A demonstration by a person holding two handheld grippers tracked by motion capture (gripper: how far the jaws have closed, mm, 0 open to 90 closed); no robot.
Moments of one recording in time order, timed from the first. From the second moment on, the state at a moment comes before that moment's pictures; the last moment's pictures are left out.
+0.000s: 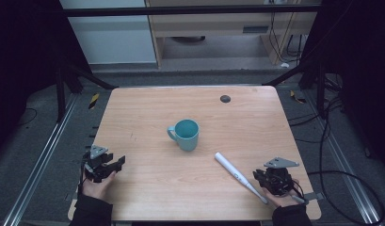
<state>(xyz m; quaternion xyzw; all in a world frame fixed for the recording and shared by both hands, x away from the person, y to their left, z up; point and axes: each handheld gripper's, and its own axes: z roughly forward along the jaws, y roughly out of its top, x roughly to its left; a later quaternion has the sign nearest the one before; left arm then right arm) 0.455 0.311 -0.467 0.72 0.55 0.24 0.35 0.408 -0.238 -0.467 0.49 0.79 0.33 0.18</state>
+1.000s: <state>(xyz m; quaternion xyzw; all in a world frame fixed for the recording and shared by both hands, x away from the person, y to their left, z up) 0.456 0.308 -0.468 0.73 0.54 0.24 0.34 0.408 -0.221 -0.479 0.46 0.82 0.31 0.14</state>
